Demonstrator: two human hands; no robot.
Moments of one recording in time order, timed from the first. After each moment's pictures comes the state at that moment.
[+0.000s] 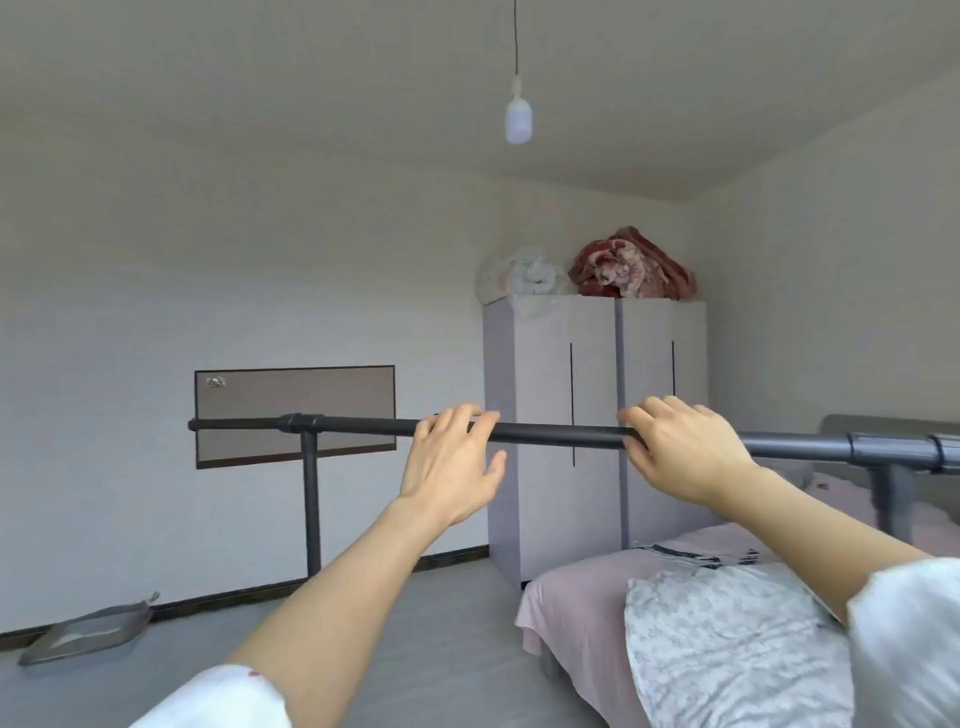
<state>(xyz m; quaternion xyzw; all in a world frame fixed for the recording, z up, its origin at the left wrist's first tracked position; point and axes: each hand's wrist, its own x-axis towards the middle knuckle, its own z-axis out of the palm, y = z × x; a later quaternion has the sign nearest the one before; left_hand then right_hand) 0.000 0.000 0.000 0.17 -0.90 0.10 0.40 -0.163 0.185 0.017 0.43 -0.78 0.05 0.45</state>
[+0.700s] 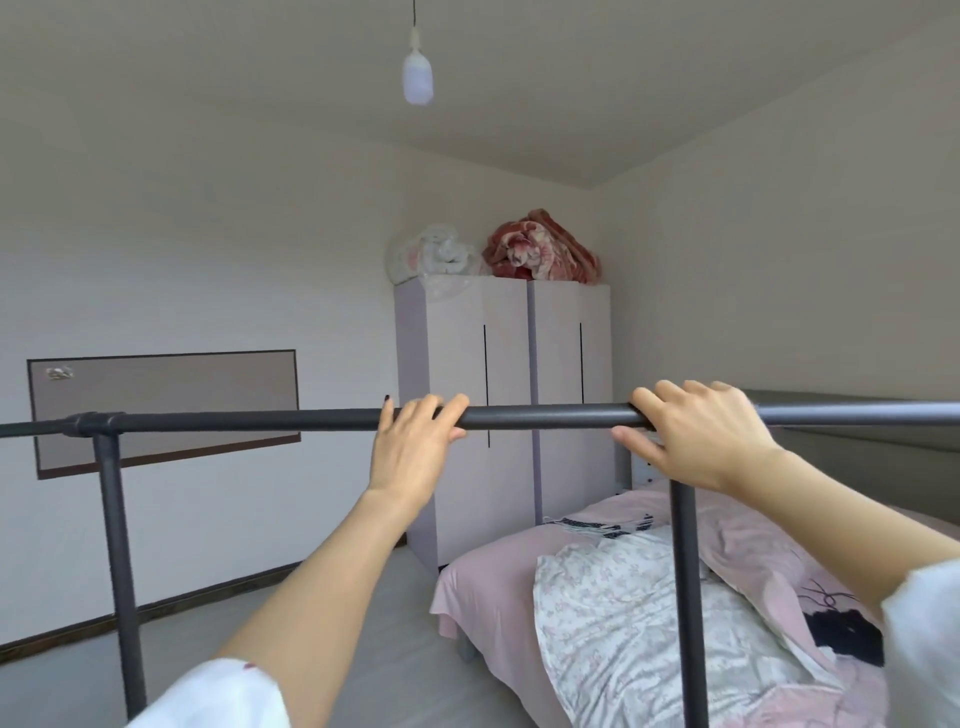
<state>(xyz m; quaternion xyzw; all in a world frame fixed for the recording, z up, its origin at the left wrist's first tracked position) -0.146 0.001 -0.017 0.12 -0.87 0.09 0.46 -0.264 0.268 0.007 0.36 -0.75 -0.03 0.55</state>
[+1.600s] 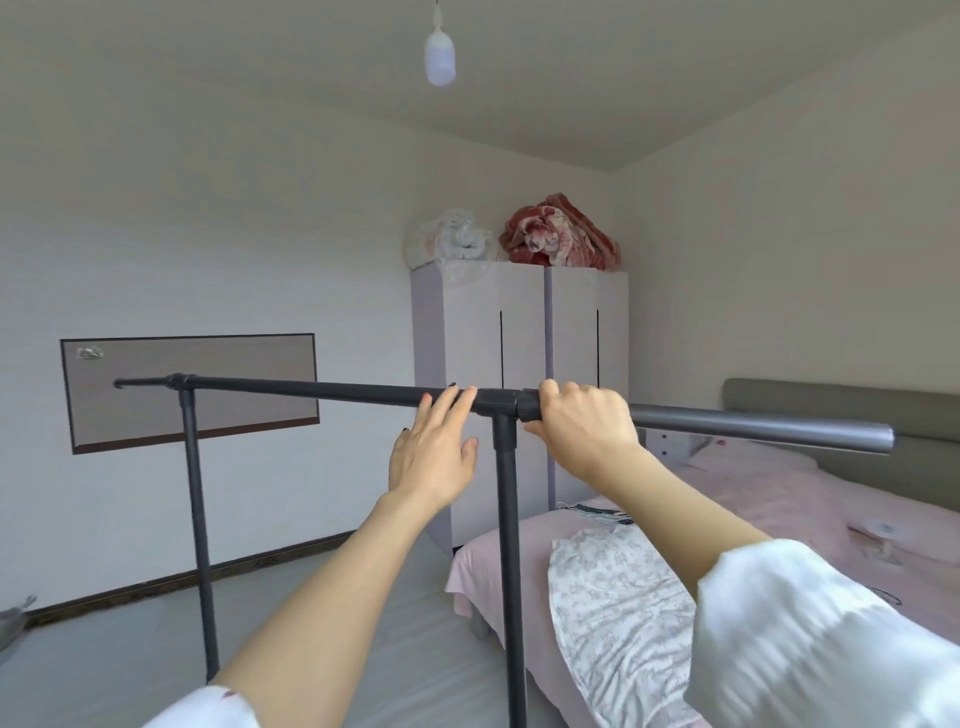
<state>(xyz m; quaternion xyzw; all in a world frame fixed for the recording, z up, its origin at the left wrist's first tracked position) -0.122 0.003 -0.032 0.15 -0.92 -0.07 0.36 -0.207 0.152 0.003 0.36 -0.83 -0.01 0.43</state>
